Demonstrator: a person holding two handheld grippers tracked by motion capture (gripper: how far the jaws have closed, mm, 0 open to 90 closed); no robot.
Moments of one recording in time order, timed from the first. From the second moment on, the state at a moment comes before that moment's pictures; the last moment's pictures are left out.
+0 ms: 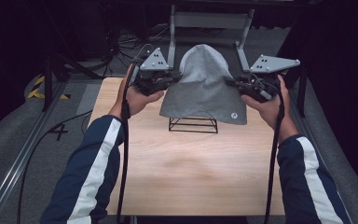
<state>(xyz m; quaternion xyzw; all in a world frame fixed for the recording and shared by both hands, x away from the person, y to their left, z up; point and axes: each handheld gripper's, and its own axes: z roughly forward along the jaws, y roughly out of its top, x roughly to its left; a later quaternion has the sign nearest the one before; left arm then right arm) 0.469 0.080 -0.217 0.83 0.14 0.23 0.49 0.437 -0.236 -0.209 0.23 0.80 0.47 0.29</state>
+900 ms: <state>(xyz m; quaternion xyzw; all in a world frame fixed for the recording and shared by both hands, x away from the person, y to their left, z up) 0.538 0.070 -0.207 0.80 0.19 0.22 0.53 0.502 -0.230 -0.192 0.27 0.78 0.47 0.30</state>
